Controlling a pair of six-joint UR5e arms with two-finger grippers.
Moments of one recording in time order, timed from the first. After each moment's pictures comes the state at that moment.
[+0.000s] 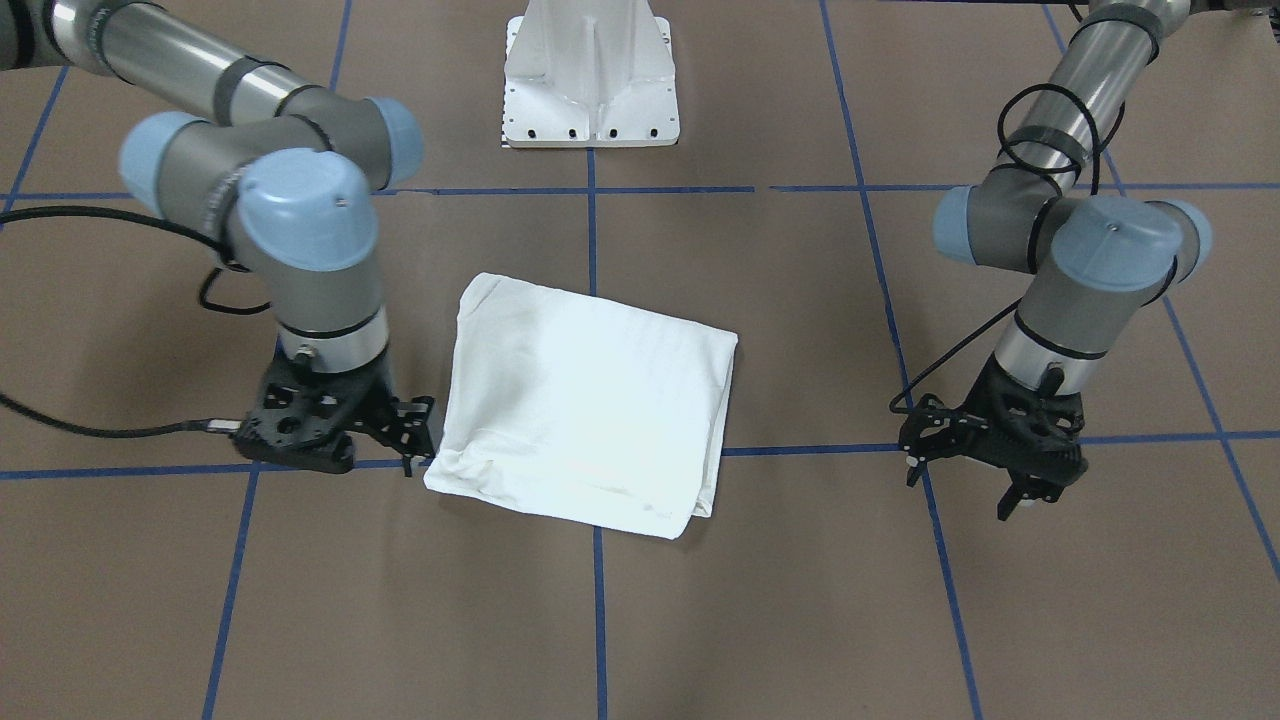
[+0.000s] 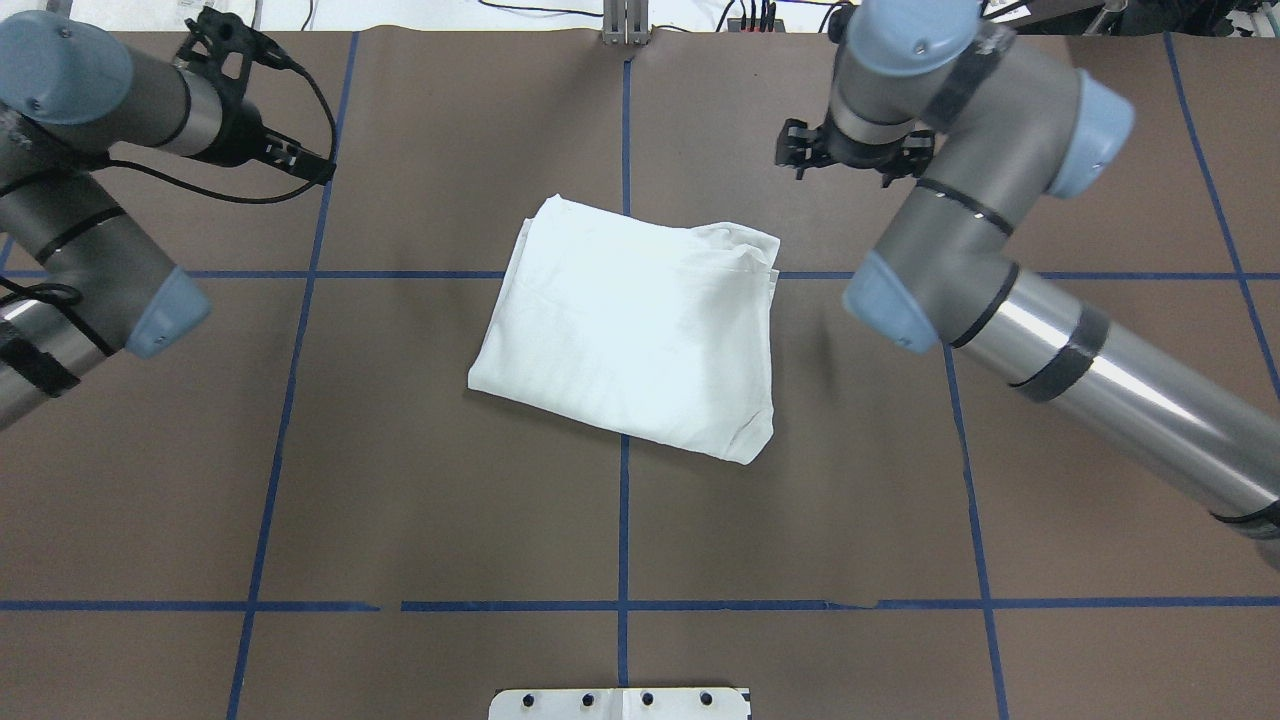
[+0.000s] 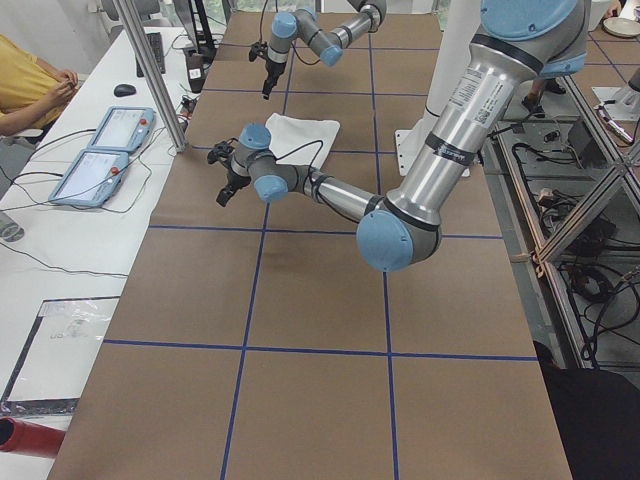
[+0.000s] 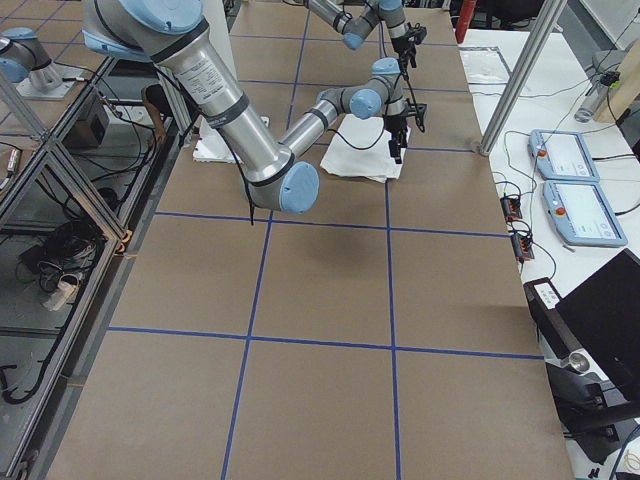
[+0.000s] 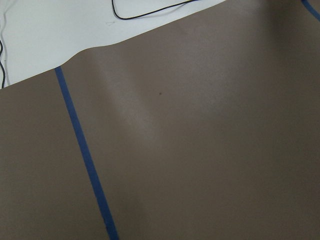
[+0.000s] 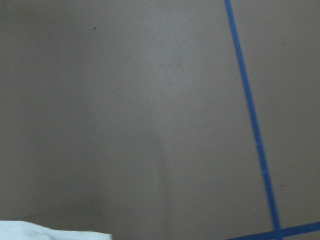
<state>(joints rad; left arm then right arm) -0.99 -2.00 -1.43 -2.22 -1.93 -0.44 0.88 -0.92 1.58 -1.60 1.87 1.00</state>
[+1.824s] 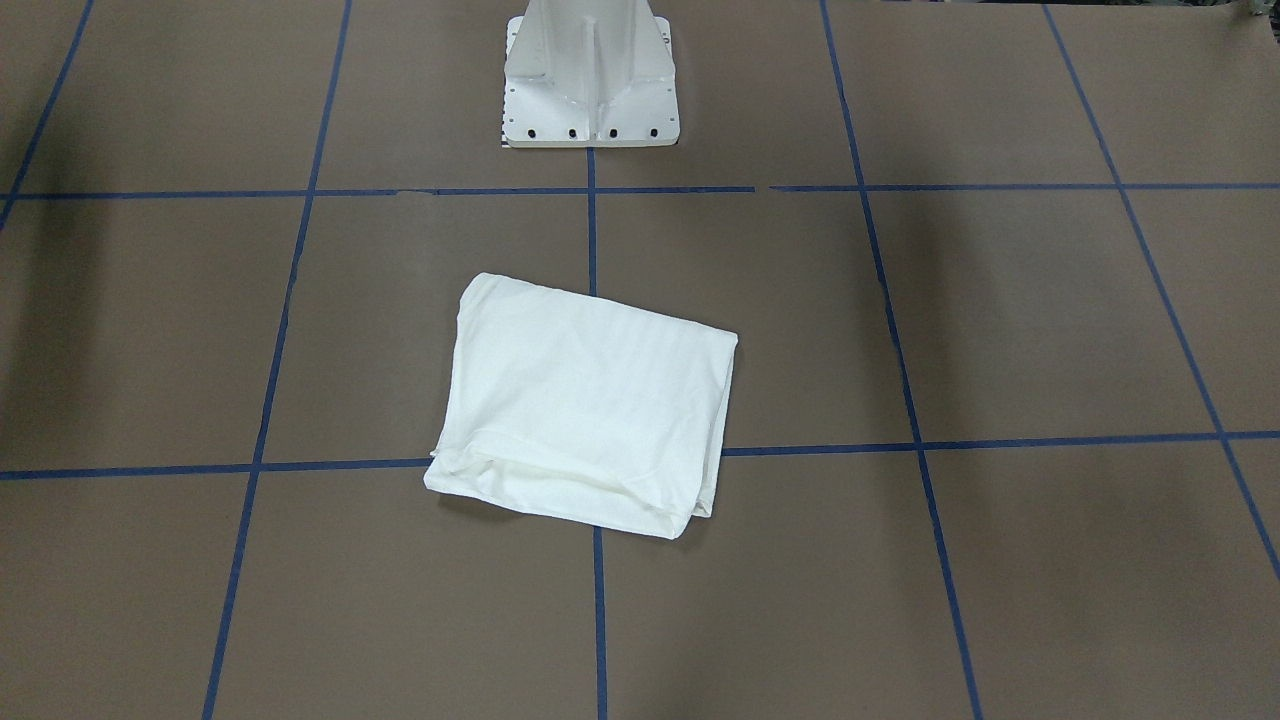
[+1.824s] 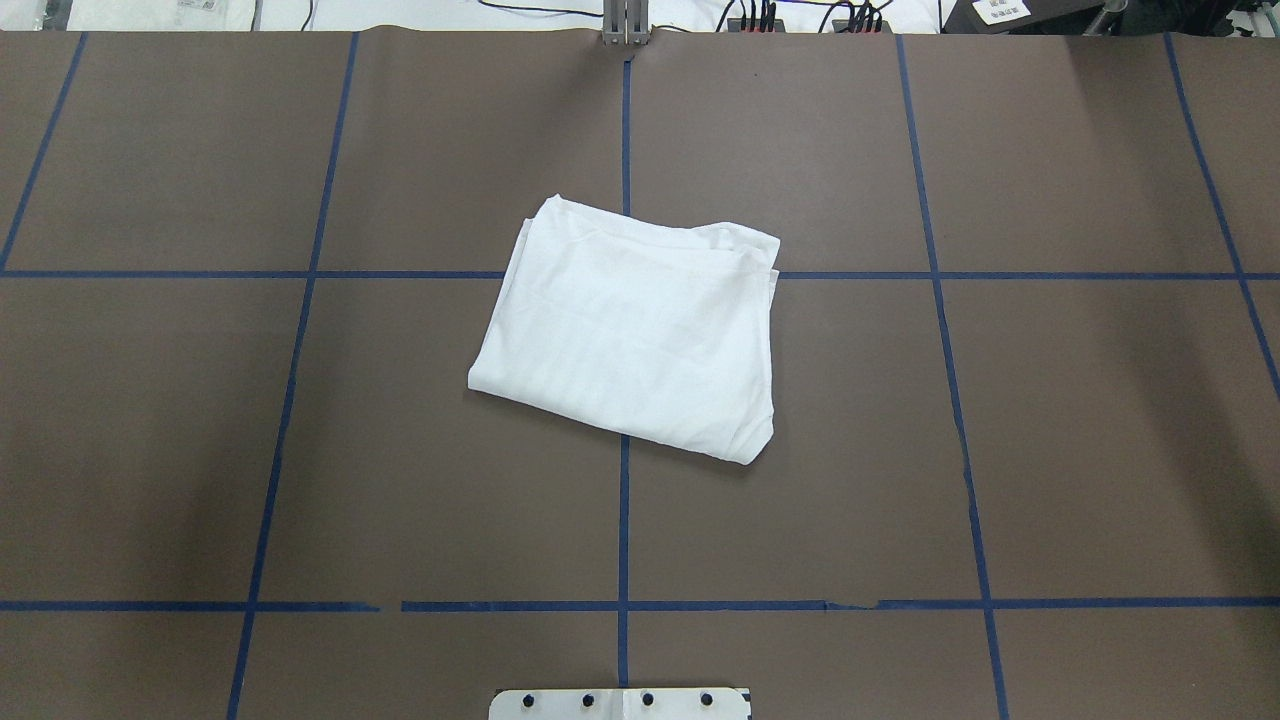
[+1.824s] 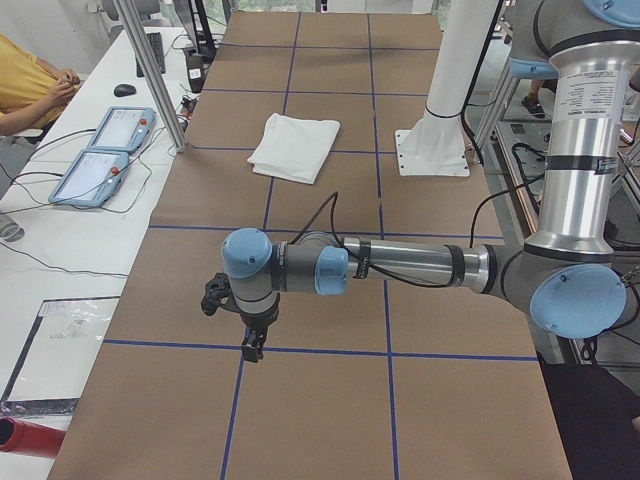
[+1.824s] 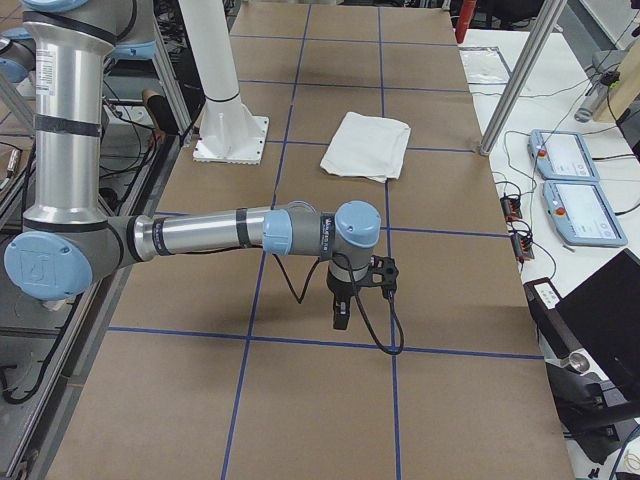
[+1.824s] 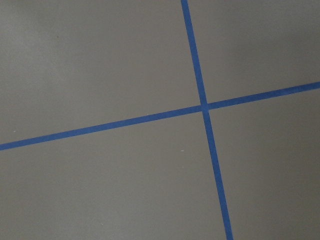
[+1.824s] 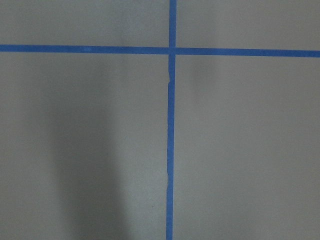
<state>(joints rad) -1.58 -1.60 -1.64 -1.52 -2.29 0.20 1.50 -1.69 1.84 -1.73 2.28 0.04</state>
